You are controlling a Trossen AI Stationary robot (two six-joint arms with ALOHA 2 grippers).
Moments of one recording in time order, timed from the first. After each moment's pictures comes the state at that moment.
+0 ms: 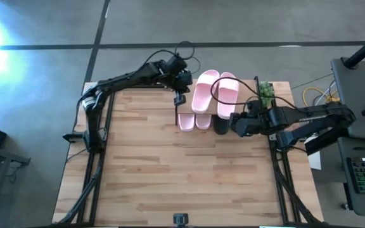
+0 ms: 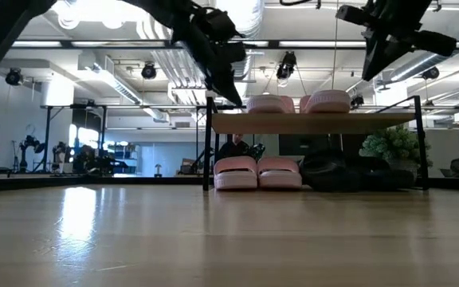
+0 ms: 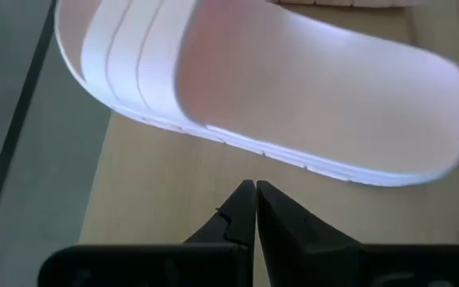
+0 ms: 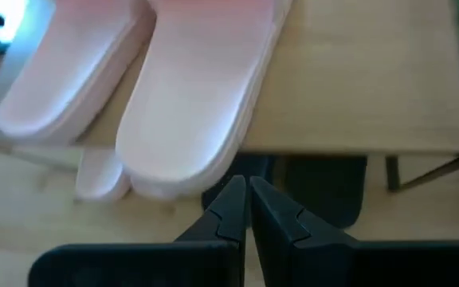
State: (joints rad) left arm 0.50 1.89 1.81 -0.77 0.17 0.41; right arm 0.12 1.15 1.07 -1.22 0.68 1.60
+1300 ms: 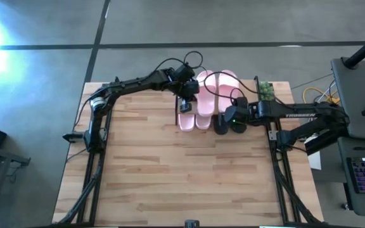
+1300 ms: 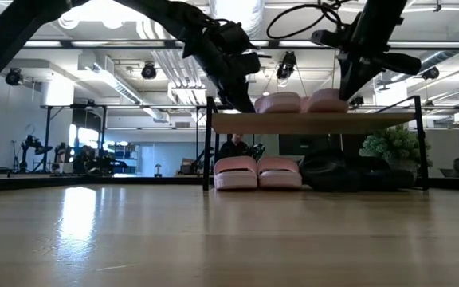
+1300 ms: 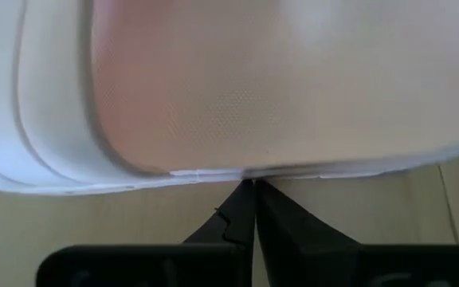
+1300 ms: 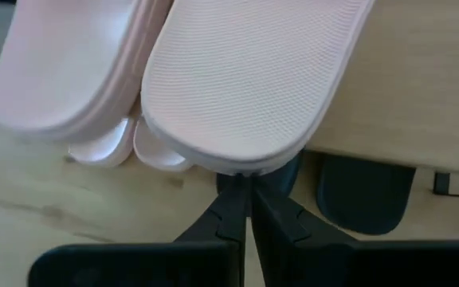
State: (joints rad) left arm 0.45 1.99 1.80 -0.69 0.24 0.40; right arm -0.07 1.26 1.07 -1.00 0.43 1.27
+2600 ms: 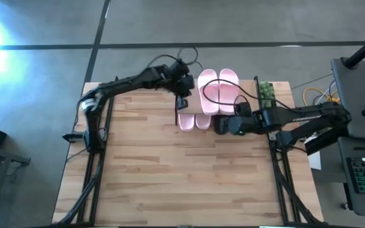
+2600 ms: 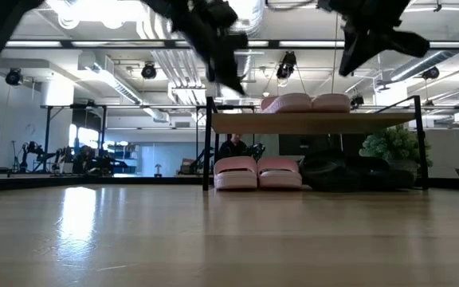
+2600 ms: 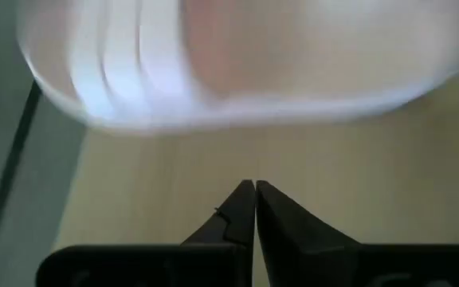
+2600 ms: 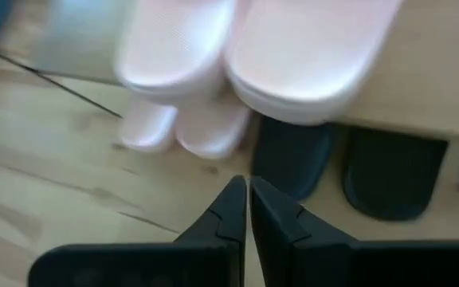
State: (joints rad) left arm 0.45 1.88 1.78 -0.74 0.10 0.37; right arm 0.09 1.22 1.10 -1.03 0.52 1.37
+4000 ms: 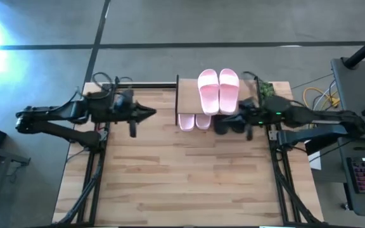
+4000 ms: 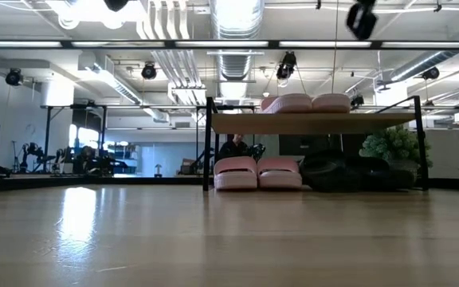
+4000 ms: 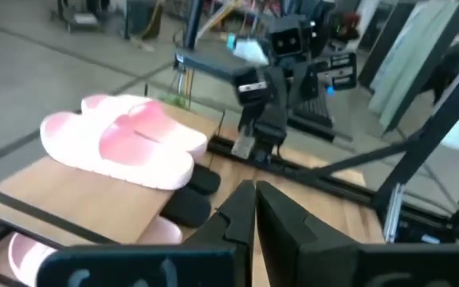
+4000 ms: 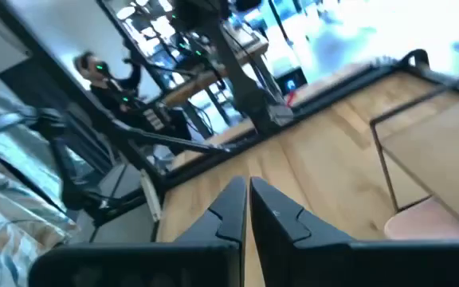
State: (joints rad) left arm -0.01 0.90 1.05 -0.31 -0.18 -0.30; right arm -0.06 0.83 0.75 -0.07 -0.13 0.51
